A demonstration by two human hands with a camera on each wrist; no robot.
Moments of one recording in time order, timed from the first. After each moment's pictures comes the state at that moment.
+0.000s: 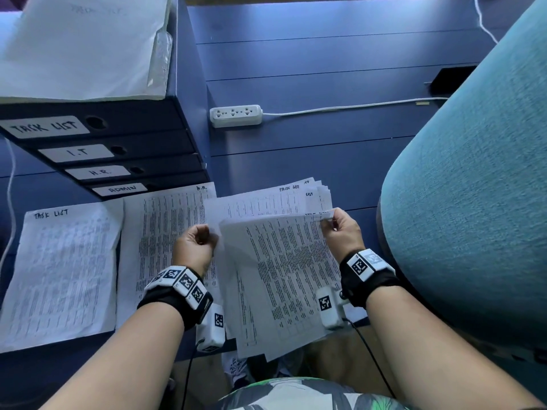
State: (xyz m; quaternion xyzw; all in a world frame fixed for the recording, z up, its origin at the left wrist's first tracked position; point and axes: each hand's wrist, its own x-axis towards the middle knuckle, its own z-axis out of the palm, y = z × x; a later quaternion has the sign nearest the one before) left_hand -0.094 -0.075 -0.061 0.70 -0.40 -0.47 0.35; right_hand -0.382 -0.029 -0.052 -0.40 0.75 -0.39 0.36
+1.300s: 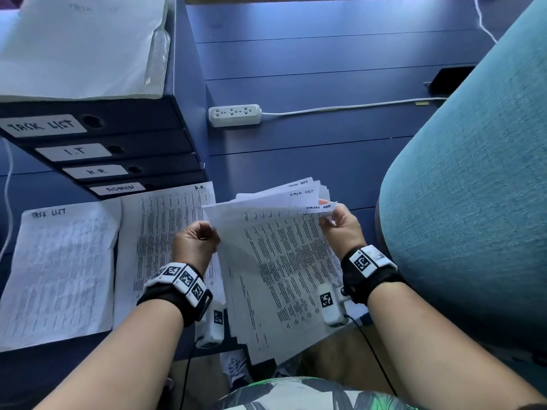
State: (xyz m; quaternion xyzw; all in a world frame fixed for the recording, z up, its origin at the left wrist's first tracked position) left_hand -0.103 -0.075 -0.050 0.68 -0.43 -0.48 0.36; right_hand -0.382 -0.034 -0.045 -0.38 0.69 -0.45 0.41
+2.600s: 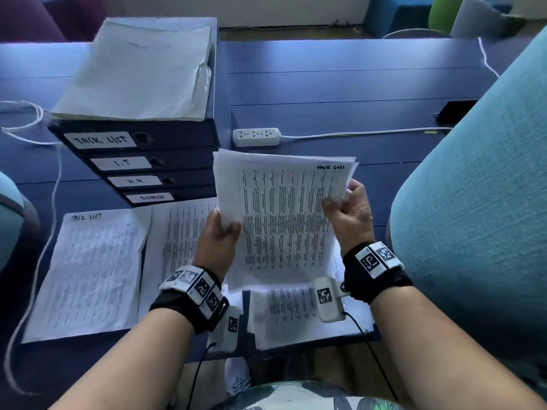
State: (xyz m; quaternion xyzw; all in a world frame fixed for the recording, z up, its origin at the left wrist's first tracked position) left_hand -0.108 -0.062 0.020 0.59 -0.48 -0.51 0.41; right_hand -0.345 -0.053 0.036 -0.42 0.57 -0.61 0.37
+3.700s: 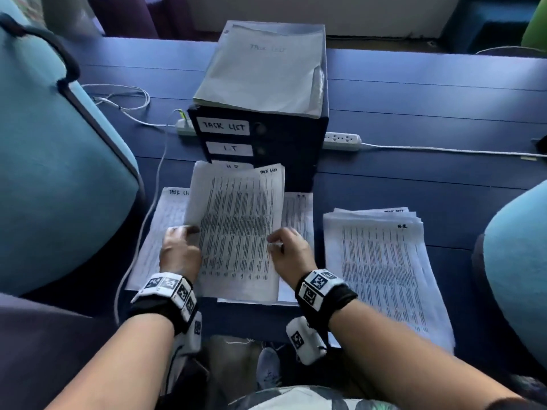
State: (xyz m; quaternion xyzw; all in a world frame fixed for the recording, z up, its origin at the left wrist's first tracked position) left_hand 0.116 -0.039 0.001 0.82 -0.49 -0.20 0.24; right_hand -0.107 -0.039 -0.008 -0.65 0.60 -0.31 0.35
